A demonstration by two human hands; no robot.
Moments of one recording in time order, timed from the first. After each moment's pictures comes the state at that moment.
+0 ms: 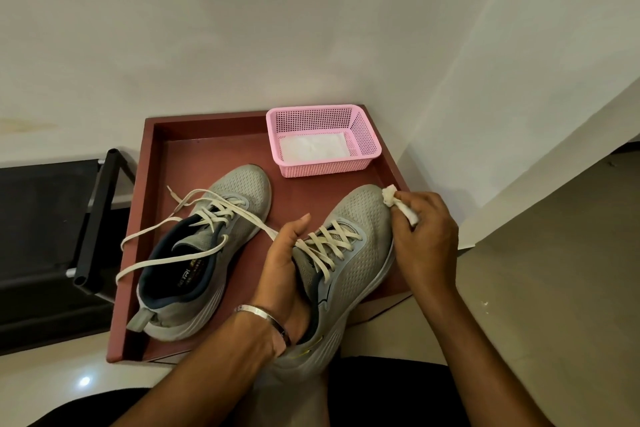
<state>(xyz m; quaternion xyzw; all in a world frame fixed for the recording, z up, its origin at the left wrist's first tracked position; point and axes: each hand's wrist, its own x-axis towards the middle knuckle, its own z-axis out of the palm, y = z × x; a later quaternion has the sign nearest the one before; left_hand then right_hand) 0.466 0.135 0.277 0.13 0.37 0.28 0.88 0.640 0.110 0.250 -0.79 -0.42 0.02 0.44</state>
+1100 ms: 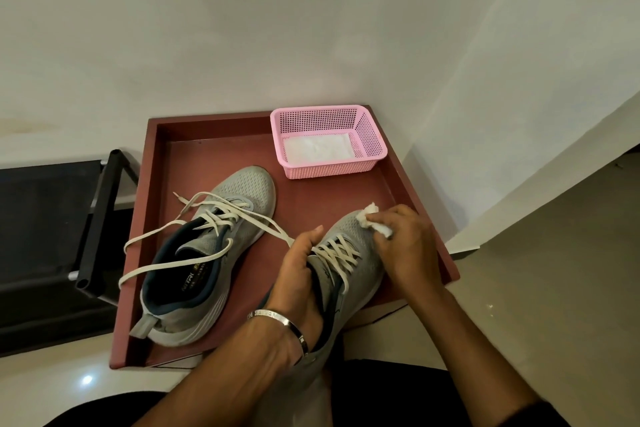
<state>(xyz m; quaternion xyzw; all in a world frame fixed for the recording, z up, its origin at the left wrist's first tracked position) 0.474 0.136 0.267 0.08 0.36 0.25 0.89 0.637 0.124 0.222 -0.79 -0.53 0.08 0.30</state>
